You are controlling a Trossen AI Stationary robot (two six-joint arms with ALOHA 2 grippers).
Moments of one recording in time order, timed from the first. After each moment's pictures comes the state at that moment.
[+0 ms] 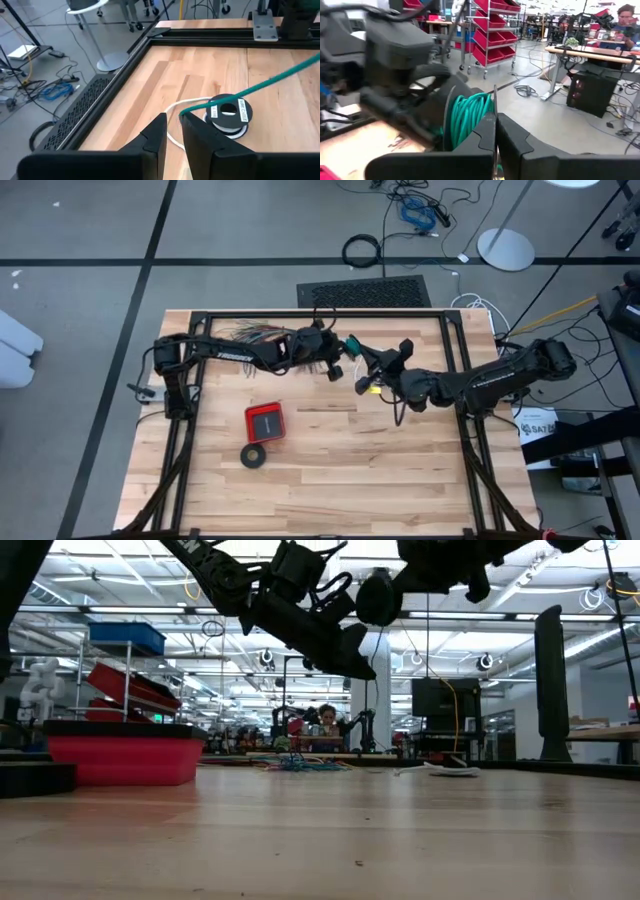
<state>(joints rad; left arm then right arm) 0.26 1.85 1.15 0.33 -0.14 0.14 0.17 1.28 0.74 0.46 1.02 0.09</state>
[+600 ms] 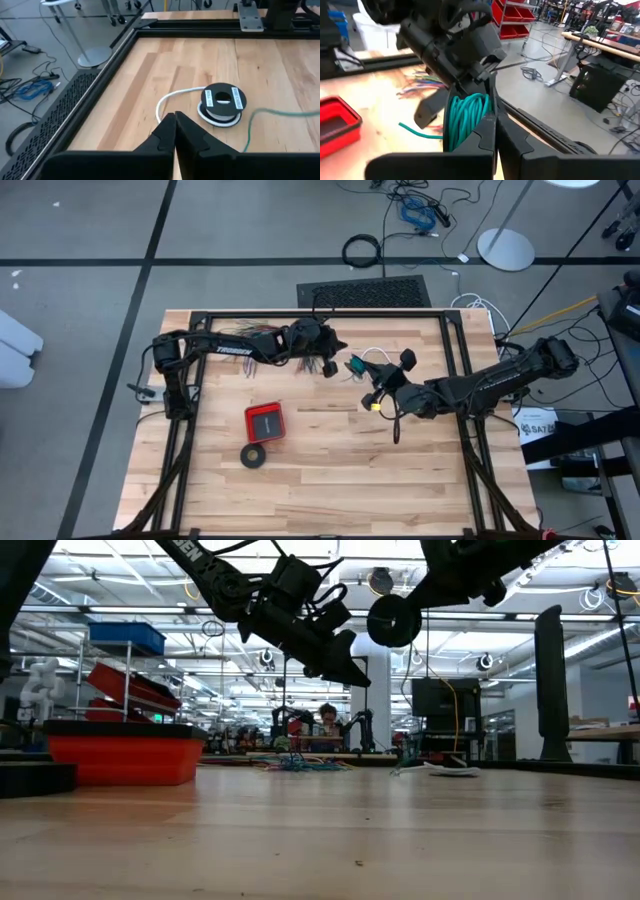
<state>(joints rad) 0.33 1.85 1.15 0.29 0.03 0.16 0.26 1.23 0.74 0.12 1.01 0.20</state>
